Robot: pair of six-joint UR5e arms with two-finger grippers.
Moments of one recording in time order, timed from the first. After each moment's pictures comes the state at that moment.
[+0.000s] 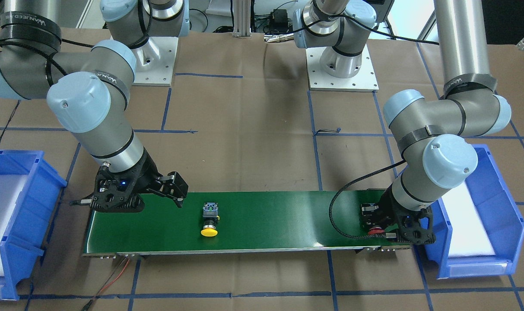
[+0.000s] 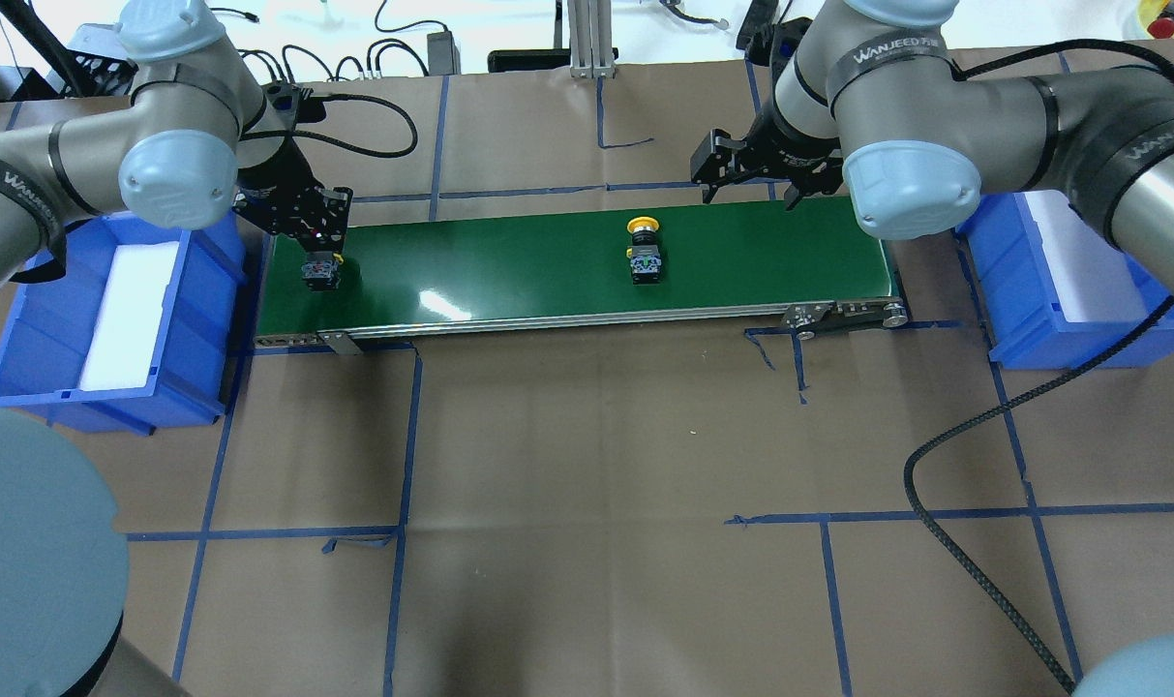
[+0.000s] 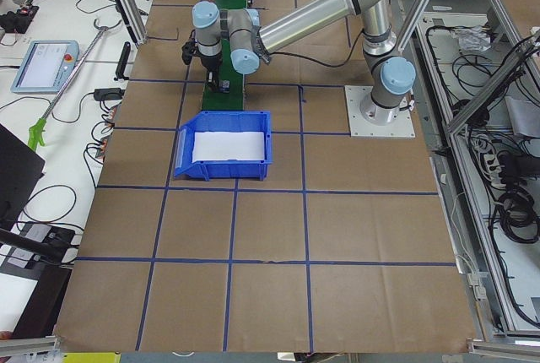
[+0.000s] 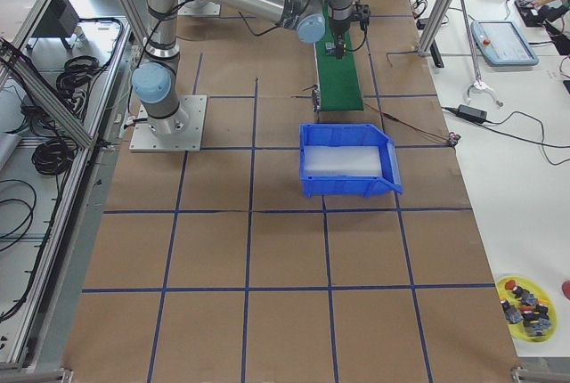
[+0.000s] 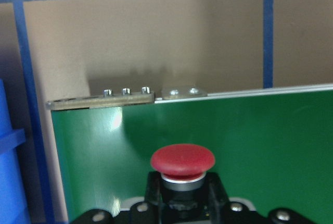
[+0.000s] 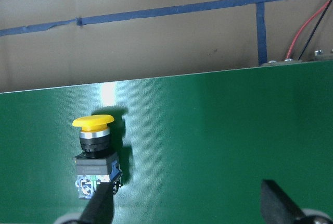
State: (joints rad) left arm -1.42 -2.01 -1.64 -1.01 1.56 0.21; right arm 1.62 -1.25 1.66 -2.14 -1.41 0.13
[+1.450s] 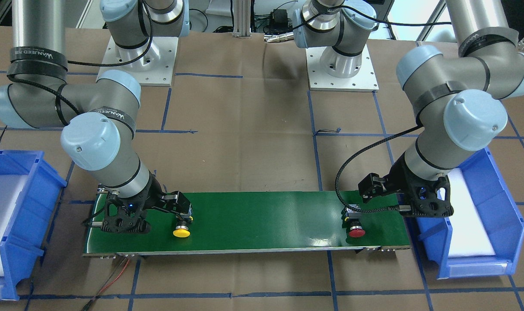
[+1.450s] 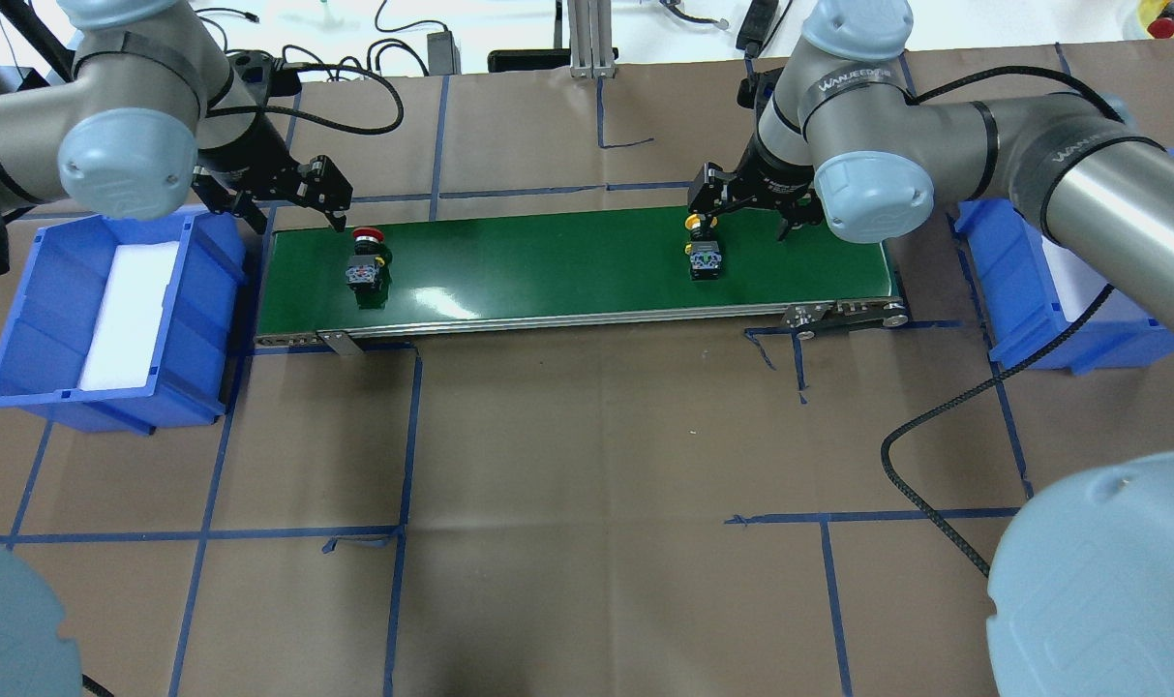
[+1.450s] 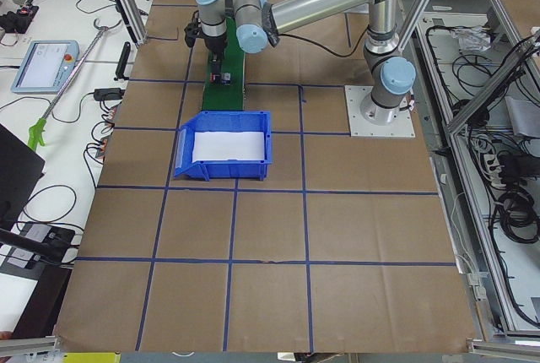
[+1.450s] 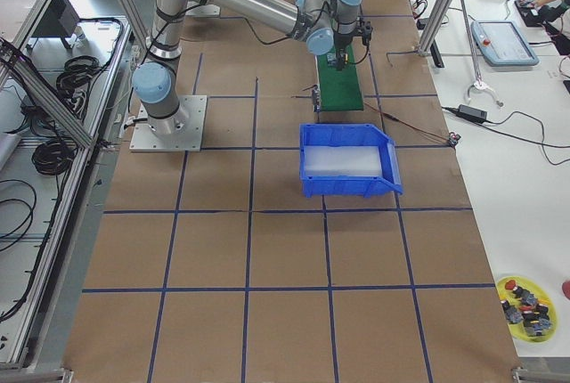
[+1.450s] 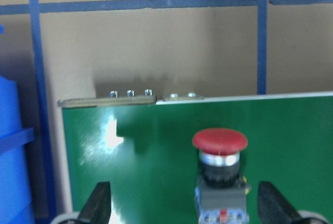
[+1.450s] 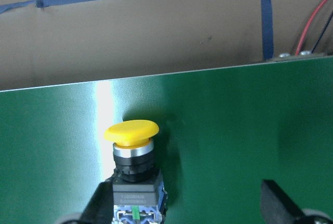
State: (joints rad) left arm -1.43 -1.87 -1.57 -1.27 1.56 0.16; right arm 1.62 -1.15 1.63 -2.13 -1.43 0.14
